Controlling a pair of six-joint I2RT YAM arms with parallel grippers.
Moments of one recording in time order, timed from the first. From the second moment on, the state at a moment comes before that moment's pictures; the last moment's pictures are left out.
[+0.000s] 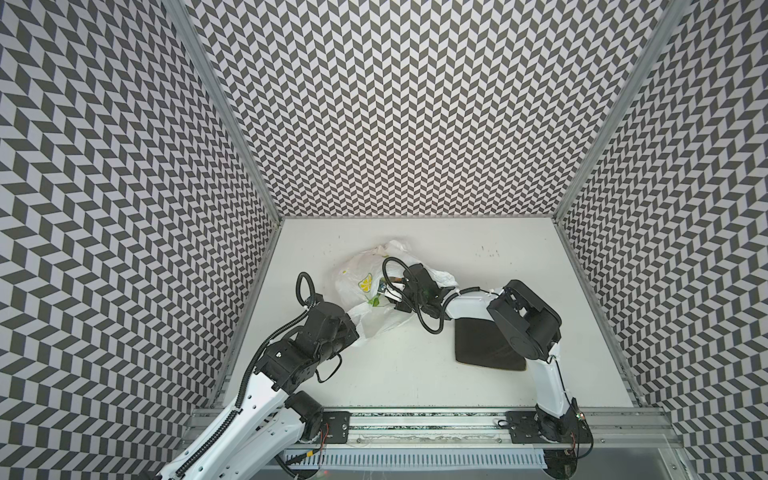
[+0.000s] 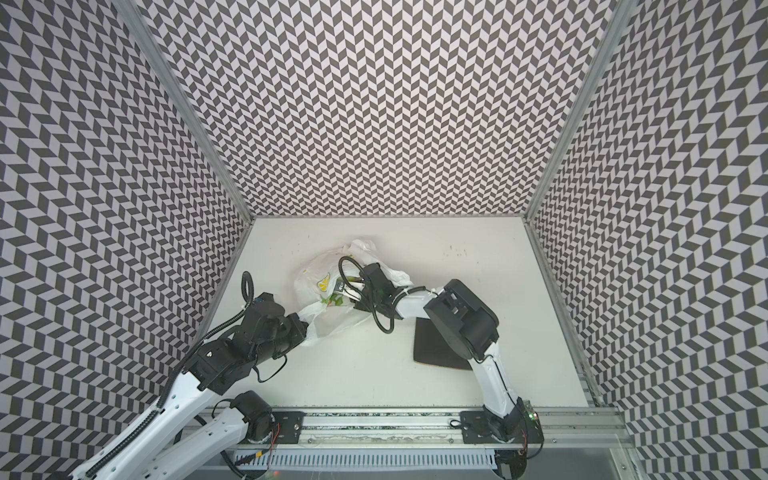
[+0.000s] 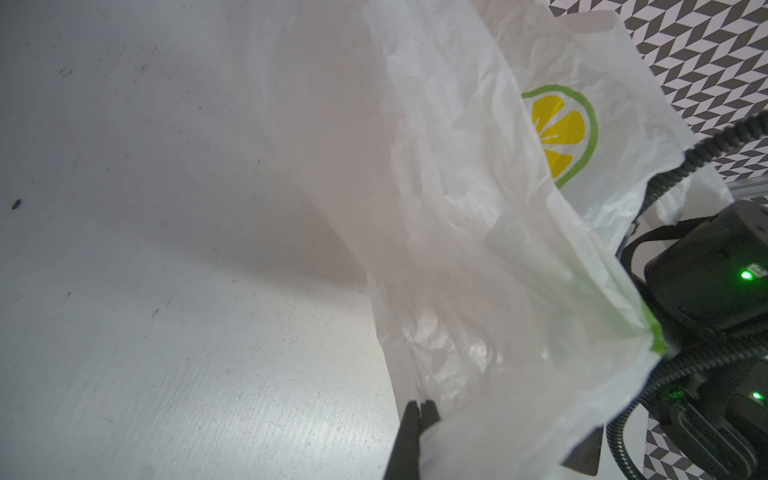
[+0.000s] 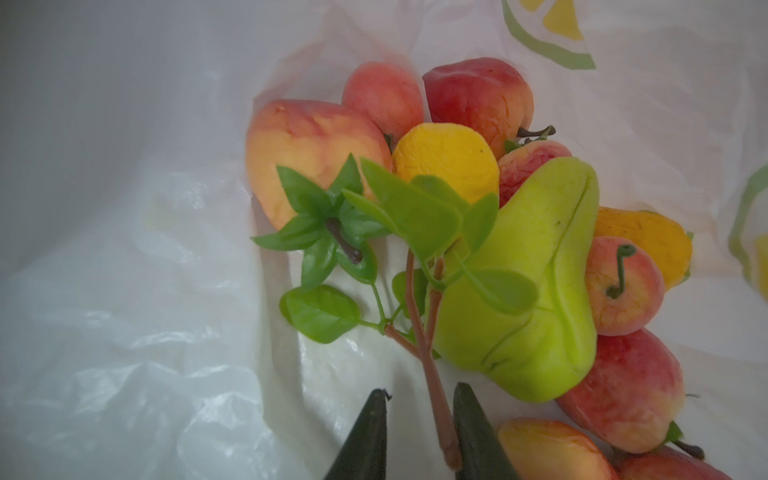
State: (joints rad) left arm -0.59 0.68 0.68 -0.79 -0.12 -1.05; right arm 0.79 2.12 1.26 0.25 -0.17 -0.65
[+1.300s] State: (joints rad) left arm -0.60 0.80 0.74 -0.63 -0.18 -1.09; right arm 0.80 1.84 1.22 -0.04 -0.21 -0.35
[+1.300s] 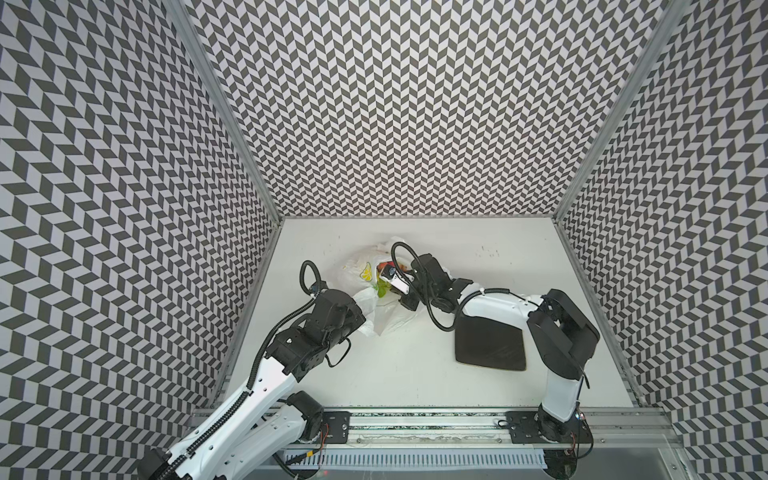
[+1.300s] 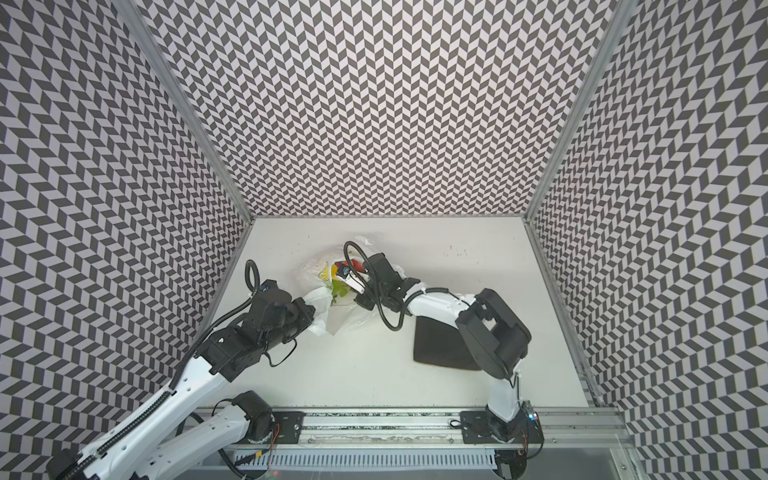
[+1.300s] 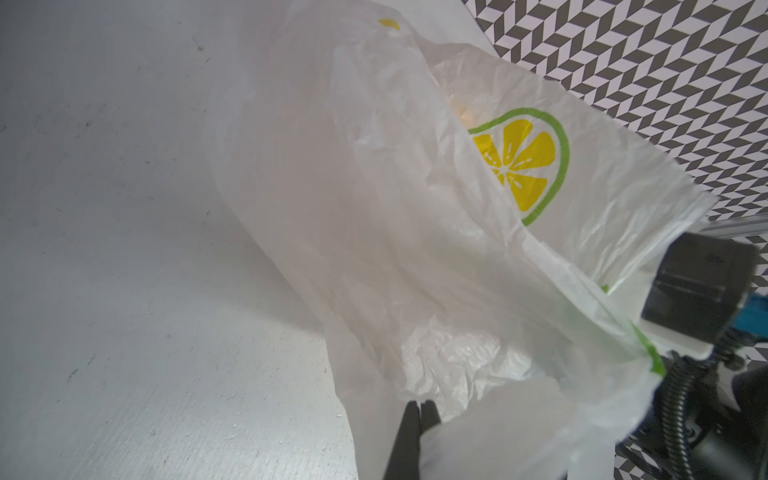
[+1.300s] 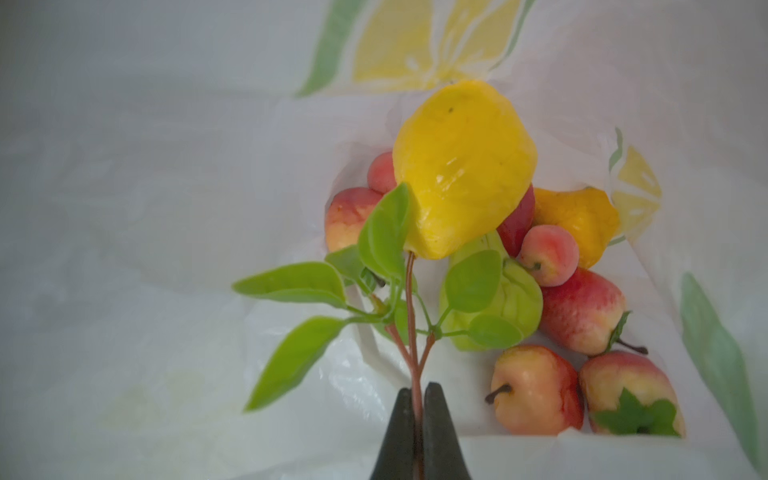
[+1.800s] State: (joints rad) left arm -0.60 0.81 0.74 -0.58 -0.20 -1.09; right arm 0.80 1.57 1.14 -0.33 -0.21 -0.17
